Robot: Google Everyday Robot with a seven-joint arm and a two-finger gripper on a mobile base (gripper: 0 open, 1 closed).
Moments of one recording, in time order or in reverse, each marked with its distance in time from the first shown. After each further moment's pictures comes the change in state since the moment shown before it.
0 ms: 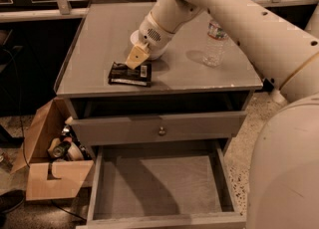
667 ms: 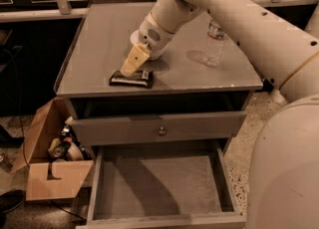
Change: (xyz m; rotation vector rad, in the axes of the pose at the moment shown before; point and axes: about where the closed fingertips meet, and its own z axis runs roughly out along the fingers) arm 0.000 0.000 0.000 0.000 0.000 0.000
